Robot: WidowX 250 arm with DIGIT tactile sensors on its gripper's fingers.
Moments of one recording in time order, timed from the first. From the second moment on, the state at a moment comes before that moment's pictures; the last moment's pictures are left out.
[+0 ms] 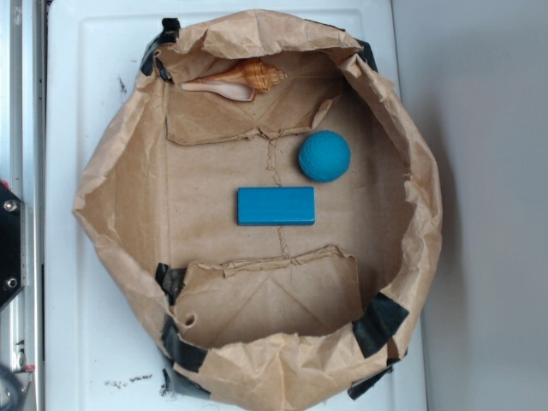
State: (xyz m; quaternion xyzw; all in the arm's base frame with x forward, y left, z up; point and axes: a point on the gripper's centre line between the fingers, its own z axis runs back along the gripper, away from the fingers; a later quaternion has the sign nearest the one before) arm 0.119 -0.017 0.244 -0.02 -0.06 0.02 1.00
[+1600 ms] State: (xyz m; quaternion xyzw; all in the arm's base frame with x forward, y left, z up) arm 0.244 0.017 0.182 -0.02 -0.04 0.02 1.00
